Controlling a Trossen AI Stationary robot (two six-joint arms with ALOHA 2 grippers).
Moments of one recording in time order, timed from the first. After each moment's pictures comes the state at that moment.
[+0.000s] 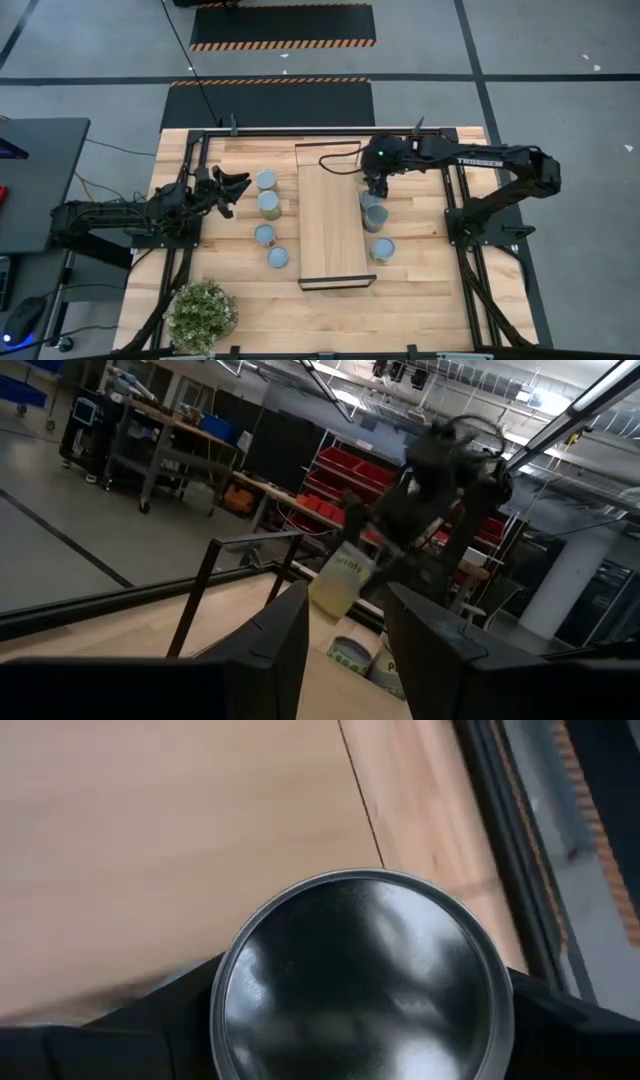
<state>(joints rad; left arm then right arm) 0.14 0.35 0.01 0.53 -0.31 -0.41 -0.31 1.37 1.10 -0.69 0.12 -0.18</state>
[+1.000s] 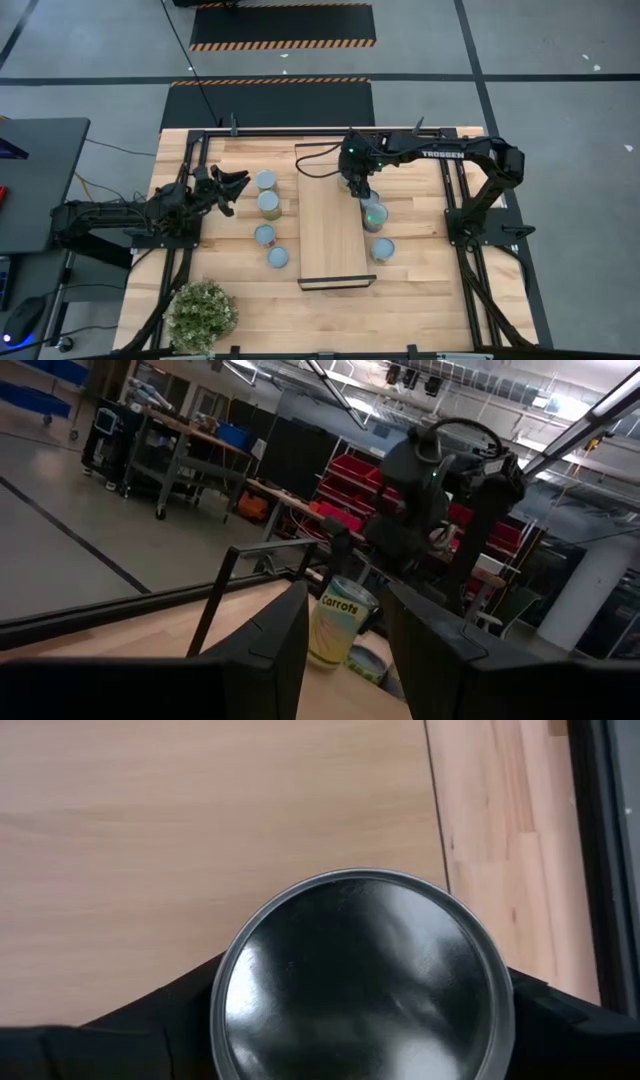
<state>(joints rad) 0.14 0.35 0.01 0.53 -0.36 -0.40 -0.34 1.65 1.28 -0.71 0.00 -0.28</state>
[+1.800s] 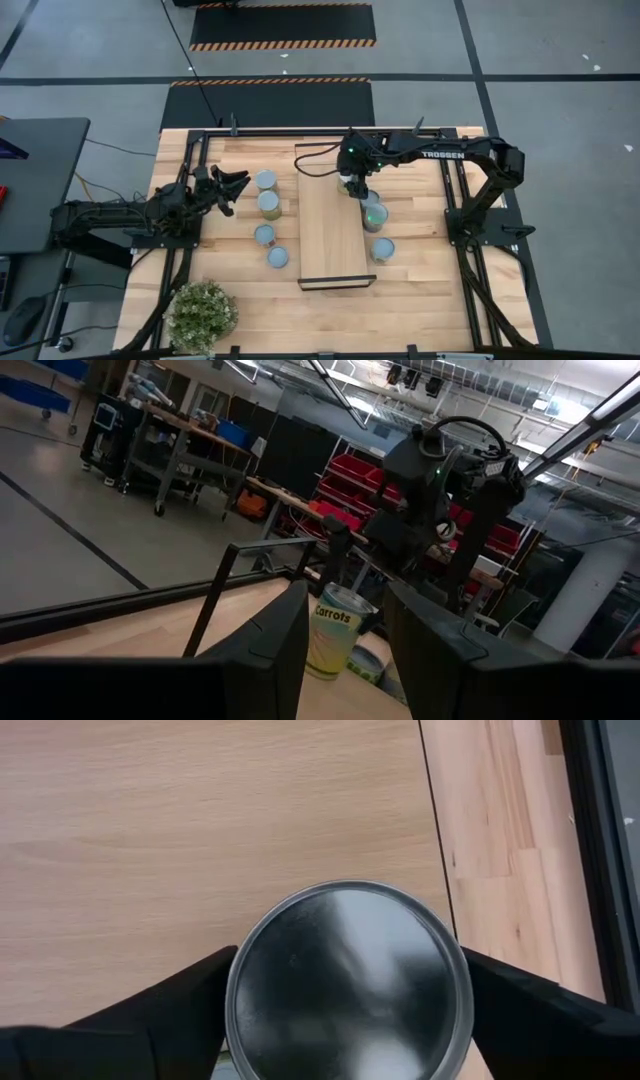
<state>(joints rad) 0.14 0.35 0.01 0.53 -0.36 -0.42 -0.33 1.65 1.28 -0.68 -0.02 -0.25</state>
